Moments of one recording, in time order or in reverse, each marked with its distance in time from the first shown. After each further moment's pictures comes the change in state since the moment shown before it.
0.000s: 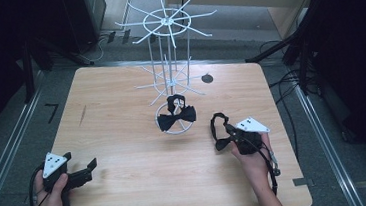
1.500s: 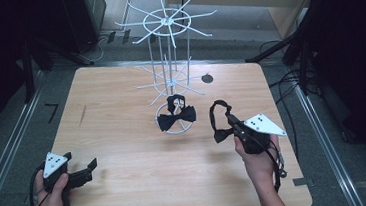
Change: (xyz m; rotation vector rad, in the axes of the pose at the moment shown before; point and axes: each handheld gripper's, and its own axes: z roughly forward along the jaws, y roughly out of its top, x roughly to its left) left arm -0.001 0.000 0.000 0.005 0.000 0.003; right arm 0.012 0.037 -0.048 -0.204 0.020 0.007
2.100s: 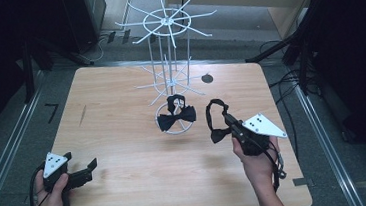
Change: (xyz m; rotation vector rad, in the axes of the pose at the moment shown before) left arm 0.000 0.000 0.000 0.000 -0.001 0.001; right arm 0.012 0.013 -0.010 -0.034 0.029 -0.016
